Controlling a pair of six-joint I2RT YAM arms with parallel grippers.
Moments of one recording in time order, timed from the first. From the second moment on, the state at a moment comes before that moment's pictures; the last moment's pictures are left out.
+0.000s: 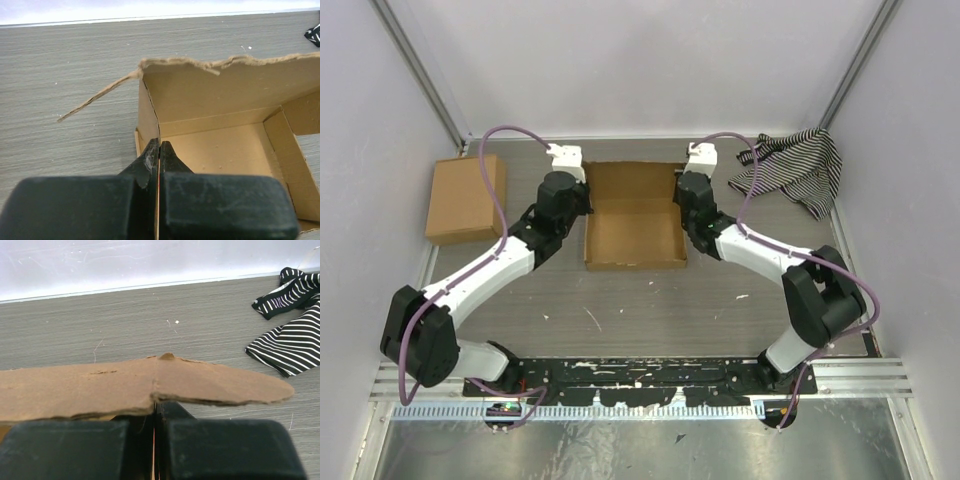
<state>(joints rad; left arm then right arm) -0.58 1.37 0.99 0.08 -0.35 -0.22 0.58 1.58 0.99 0.37 0.59 0.22</state>
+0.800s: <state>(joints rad) -0.58 1.48 1.07 0.06 -0.40 -0.19 0.59 1.73 1.21 0.30 0.70 0.16</state>
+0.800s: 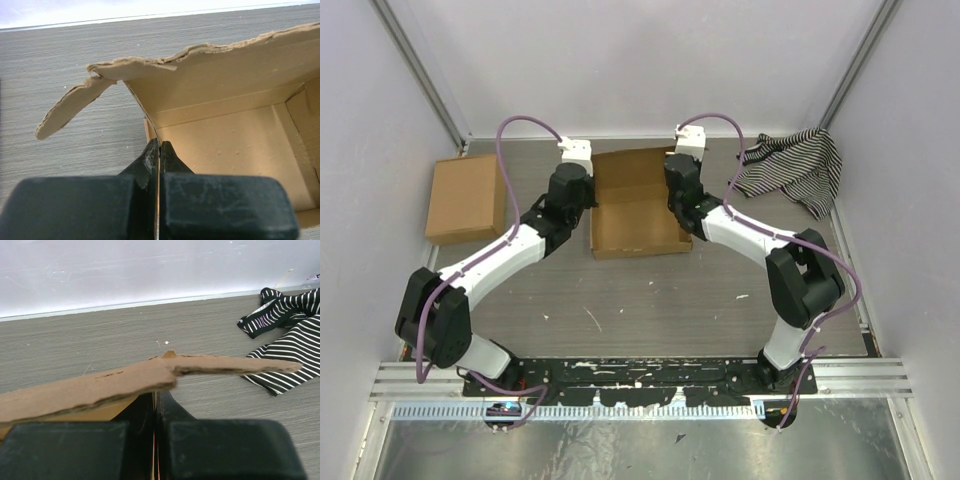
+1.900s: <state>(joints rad) -0.60 0.92 0.82 -0.44 -0.40 -0.47 0.66 1.31 0.88 -0.48 0.31 0.41</state>
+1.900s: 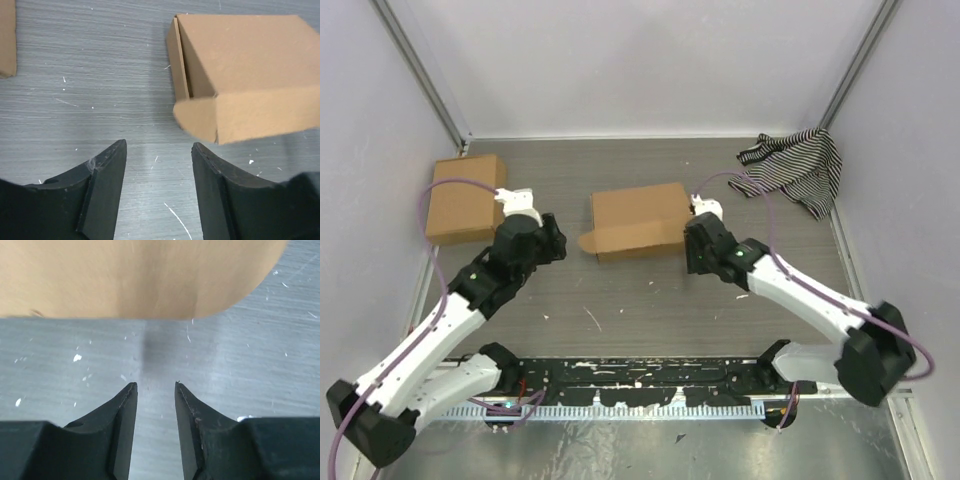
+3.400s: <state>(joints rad) -0.52 1.72 1.15 -0.28 -0.17 -0.48 0.24 1.73 1.02 -0.07 -0.35 0.44</state>
